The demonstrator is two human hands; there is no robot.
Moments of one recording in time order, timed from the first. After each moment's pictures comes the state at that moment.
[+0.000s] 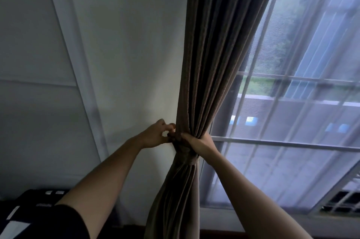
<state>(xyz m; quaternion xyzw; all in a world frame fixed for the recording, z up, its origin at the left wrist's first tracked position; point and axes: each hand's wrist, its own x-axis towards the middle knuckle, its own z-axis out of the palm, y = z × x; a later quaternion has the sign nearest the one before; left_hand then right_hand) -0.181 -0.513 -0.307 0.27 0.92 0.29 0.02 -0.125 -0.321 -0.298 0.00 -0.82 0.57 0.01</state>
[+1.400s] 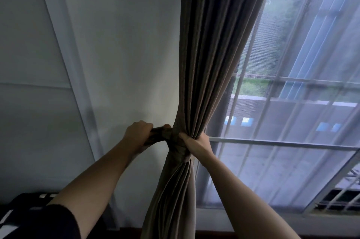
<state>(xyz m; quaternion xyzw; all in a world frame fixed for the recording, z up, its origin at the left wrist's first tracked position) -0.181 -0.523 -0.309 0.12 0.99 0.00 -0.11 -0.114 -0.320 -0.293 -0.03 -0.79 0.61 0.05</state>
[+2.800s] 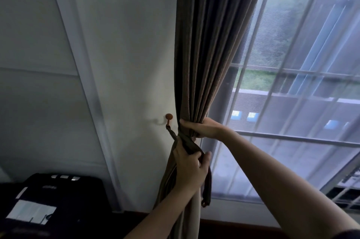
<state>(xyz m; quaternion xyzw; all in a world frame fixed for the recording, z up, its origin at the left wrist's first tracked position) -0.027 -0.362 -0.342 0.03 0.89 0.42 -0.18 -0.112 -0.283 -0.246 0.15 -0.88 0.43 -0.16</state>
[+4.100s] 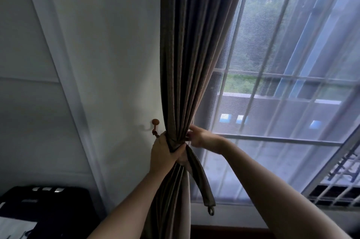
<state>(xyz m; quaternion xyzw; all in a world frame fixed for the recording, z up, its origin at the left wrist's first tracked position) -0.099 -0.388 -0.355 0.02 0.85 0.48 -0.22 -0.119 -0.238 -0.278 0.16 -0.80 0.54 -0.22</state>
